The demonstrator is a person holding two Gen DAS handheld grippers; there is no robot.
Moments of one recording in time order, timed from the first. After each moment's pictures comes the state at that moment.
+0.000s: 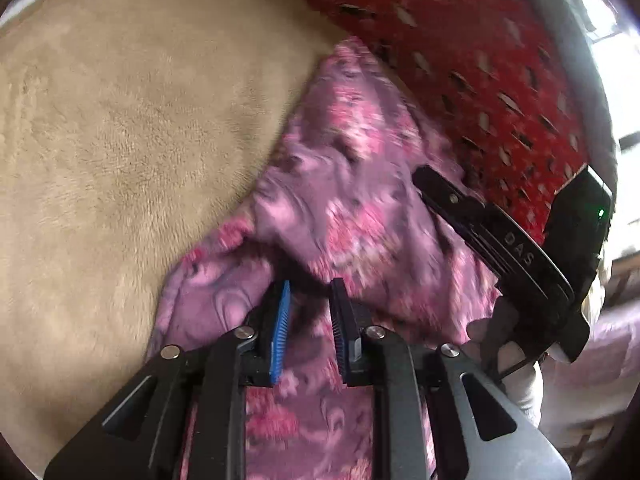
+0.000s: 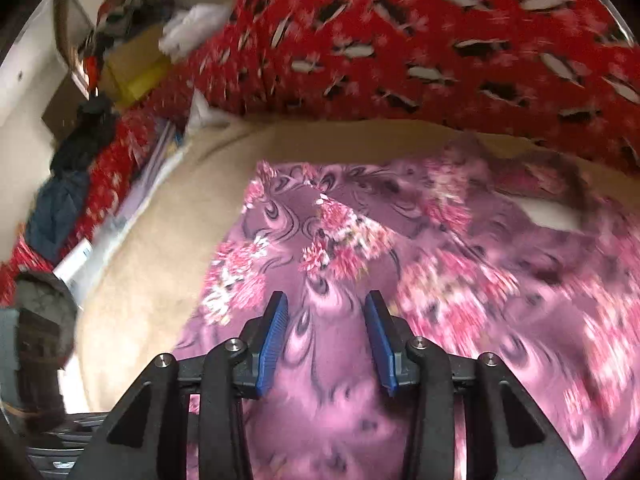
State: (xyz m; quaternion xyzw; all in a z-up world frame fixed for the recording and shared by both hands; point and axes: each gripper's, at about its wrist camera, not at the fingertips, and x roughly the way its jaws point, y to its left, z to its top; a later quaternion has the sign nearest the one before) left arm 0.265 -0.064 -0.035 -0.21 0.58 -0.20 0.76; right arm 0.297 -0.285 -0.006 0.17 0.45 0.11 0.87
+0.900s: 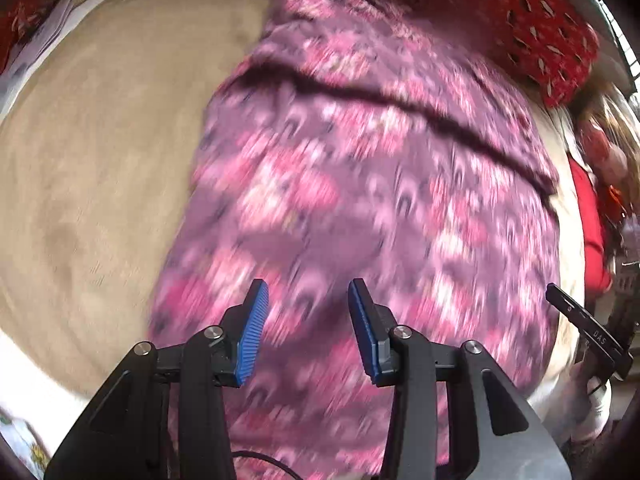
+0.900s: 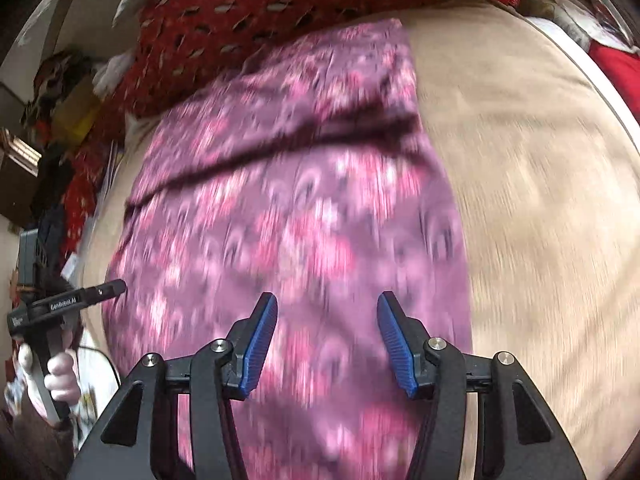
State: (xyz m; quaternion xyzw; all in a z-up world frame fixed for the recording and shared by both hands) left arm 0.148 -0.064 -0.016 0.01 0.62 -0.19 0.76; right arm 0.006 -0.407 -0.024 0.26 0.51 -0.02 0.82
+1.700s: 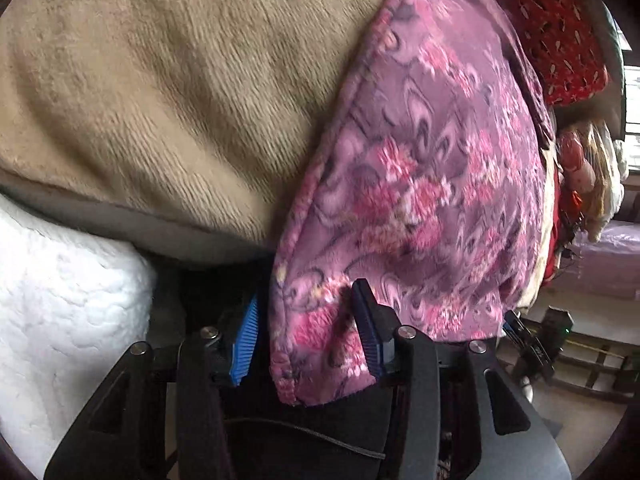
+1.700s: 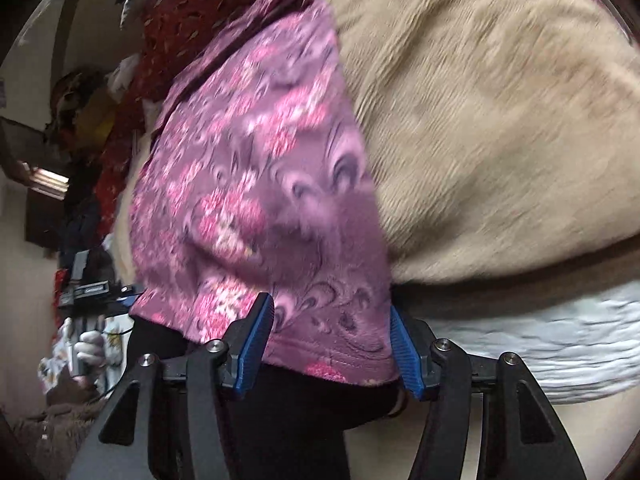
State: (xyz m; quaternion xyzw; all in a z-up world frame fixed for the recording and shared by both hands) left arm 0.069 0.066 -0.079 -0.11 0.72 -0.22 0.65; right arm -0.163 -0.400 -0.084 0.37 0.51 0.02 0.78
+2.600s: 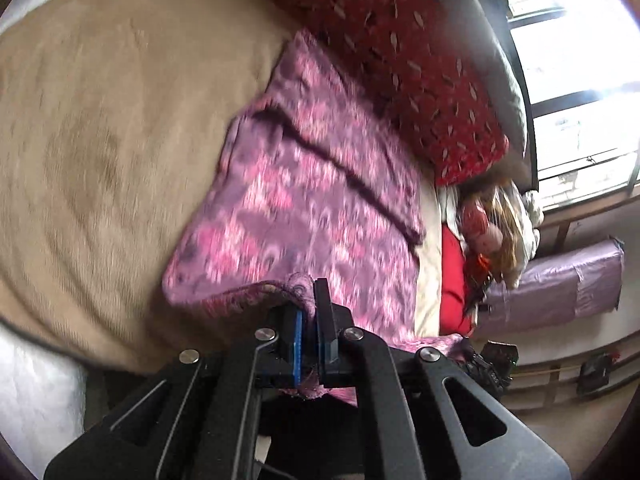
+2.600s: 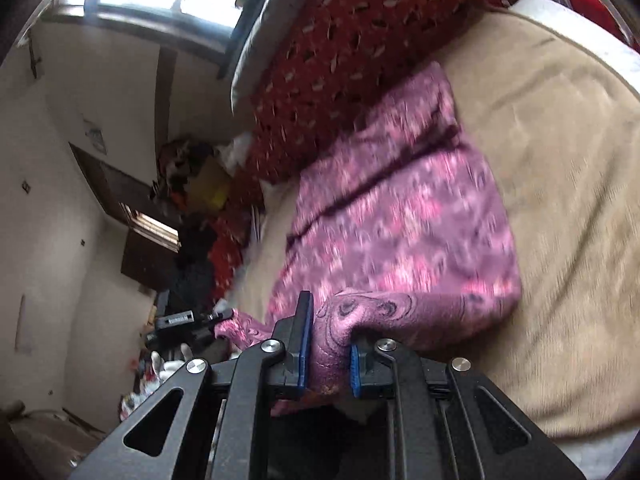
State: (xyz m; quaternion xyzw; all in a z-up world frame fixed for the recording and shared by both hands) left arm 0.153 0.036 0.046 -0.25 0.58 -0.30 0.72; right arm -0.102 -0.438 0.023 0.46 0.30 0.13 0.83
